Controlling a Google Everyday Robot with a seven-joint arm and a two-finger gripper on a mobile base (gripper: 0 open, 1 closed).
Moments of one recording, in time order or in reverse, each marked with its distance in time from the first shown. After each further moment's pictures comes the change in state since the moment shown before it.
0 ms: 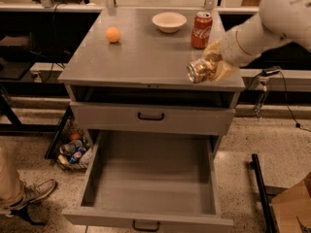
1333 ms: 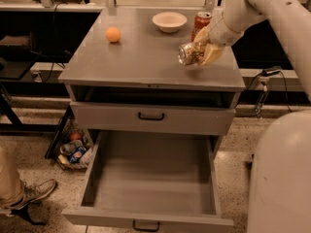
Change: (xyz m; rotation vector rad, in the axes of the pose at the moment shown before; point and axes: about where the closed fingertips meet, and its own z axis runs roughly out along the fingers) arm 0.014 -0.063 0.054 -0.119 -0.118 0.138
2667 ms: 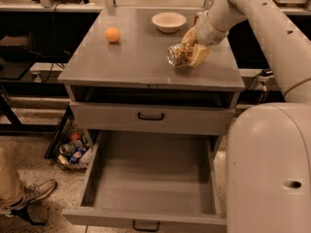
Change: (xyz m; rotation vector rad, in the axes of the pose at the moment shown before) arm -0.021 -0.015 0.035 -0.053 -0.037 -0.052
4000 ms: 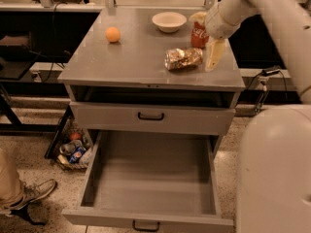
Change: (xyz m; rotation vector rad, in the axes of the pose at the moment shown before) arm 0.018 -0.006 -0.035 0.071 0.066 0.019
